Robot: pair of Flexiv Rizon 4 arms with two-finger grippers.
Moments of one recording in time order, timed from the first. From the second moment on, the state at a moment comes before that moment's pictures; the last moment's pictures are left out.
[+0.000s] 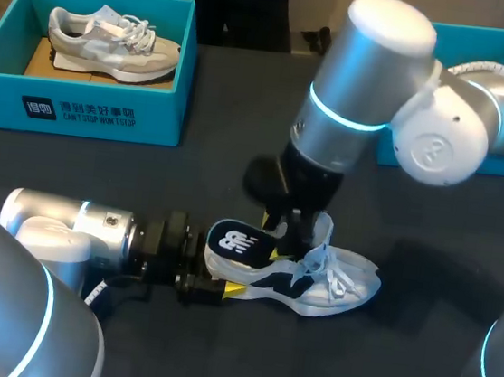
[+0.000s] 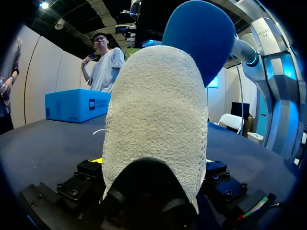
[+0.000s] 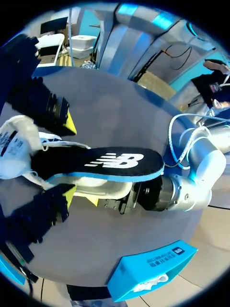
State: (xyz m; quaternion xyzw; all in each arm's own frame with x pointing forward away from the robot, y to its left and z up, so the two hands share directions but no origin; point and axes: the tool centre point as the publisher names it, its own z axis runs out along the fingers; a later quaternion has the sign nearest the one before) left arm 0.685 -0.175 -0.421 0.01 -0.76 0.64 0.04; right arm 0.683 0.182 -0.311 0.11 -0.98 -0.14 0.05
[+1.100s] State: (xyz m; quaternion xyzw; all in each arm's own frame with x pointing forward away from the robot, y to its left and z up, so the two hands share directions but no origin) left arm 0.685 -0.175 -0.421 0.01 -0.76 0.64 0.04; right arm 0.699 0.199 -0.307 0.12 -0.96 -0.21 0.14
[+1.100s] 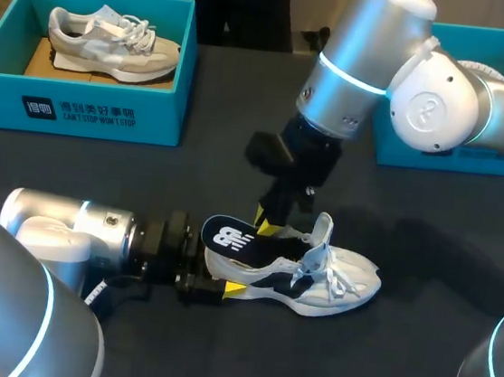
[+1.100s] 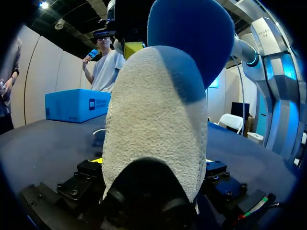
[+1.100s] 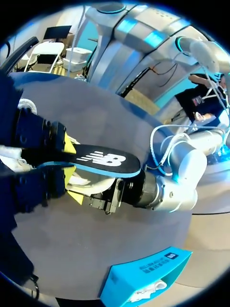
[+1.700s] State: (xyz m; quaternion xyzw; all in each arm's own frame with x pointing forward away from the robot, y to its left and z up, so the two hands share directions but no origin) left arm 0.685 -0.175 -0.421 0.01 -0.76 0.64 0.04; right arm 0.711 0.187 -0.275 0.11 -0.96 -0.21 0.15
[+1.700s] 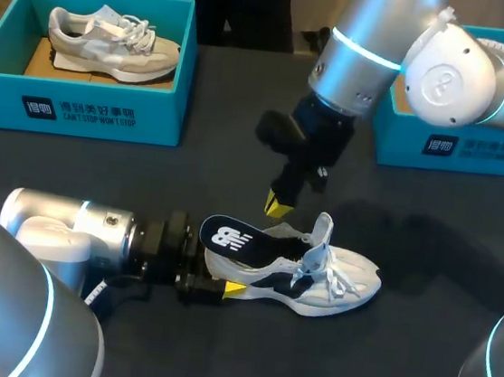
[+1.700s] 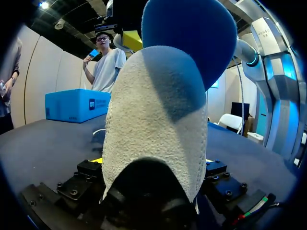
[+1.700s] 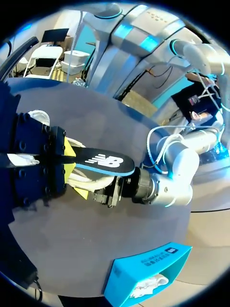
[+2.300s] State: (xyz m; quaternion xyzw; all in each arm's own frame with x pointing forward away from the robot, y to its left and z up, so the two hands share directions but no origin) left arm 0.685 -0.175 -0.421 0.01 -0.76 0.64 0.04; right arm 0.689 0.200 -0.284 0.08 -0.97 -0.18 0.12
